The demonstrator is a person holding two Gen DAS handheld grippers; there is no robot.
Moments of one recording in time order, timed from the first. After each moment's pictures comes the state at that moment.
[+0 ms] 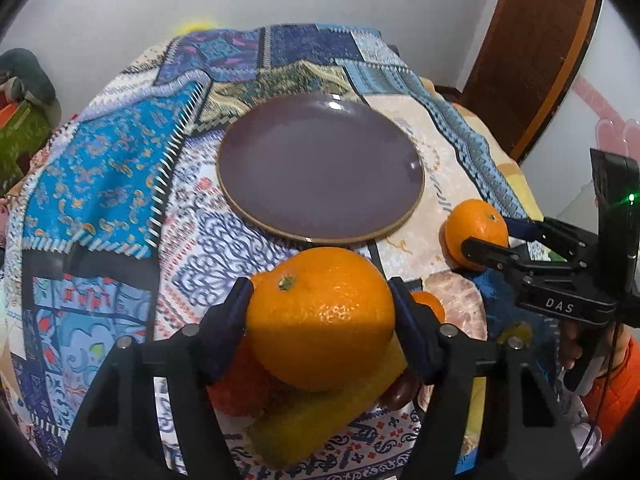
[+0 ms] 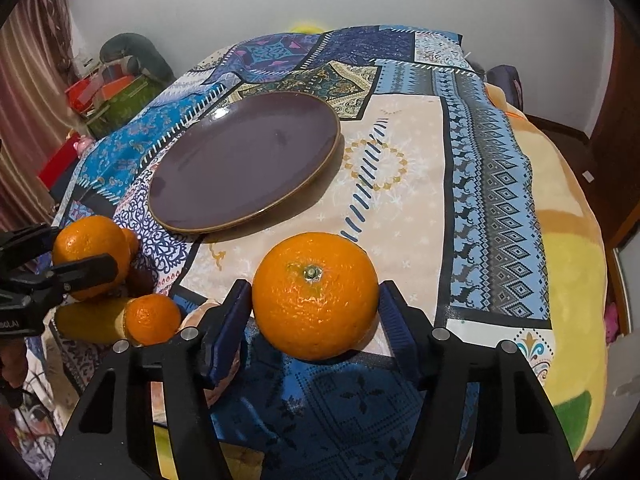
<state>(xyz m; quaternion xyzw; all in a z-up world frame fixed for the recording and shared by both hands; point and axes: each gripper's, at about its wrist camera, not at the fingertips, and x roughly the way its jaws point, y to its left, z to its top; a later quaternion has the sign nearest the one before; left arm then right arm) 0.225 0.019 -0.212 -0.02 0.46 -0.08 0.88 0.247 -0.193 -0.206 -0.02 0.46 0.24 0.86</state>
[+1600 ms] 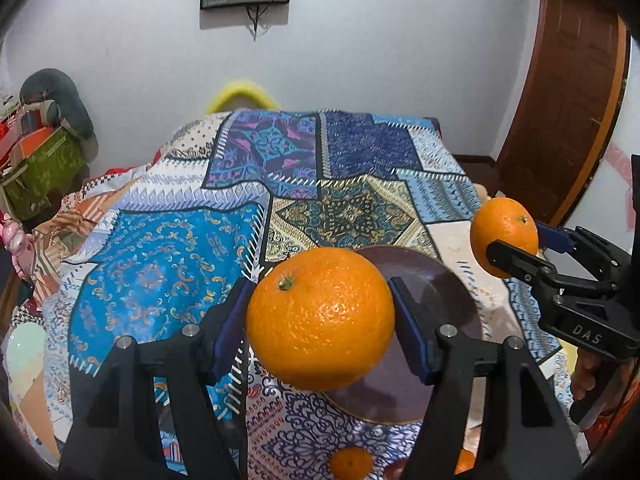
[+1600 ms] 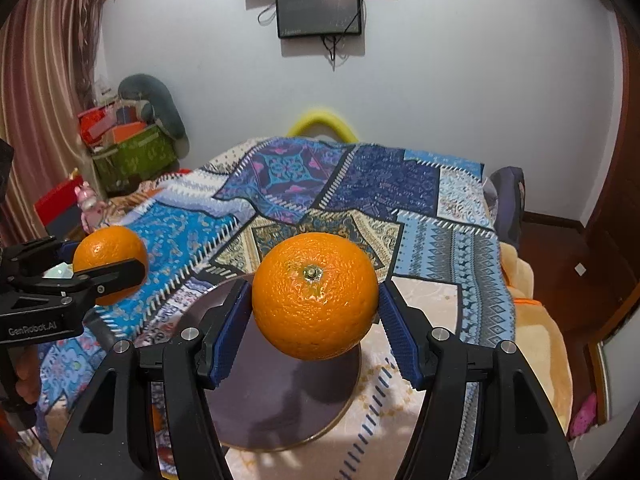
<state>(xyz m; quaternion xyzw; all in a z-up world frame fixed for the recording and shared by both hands) 0.326 0.071 -0.152 -0.03 0.38 -0.01 0.93 0.324 -0.128 -0.126 -0.06 0.33 0.25 0.91</state>
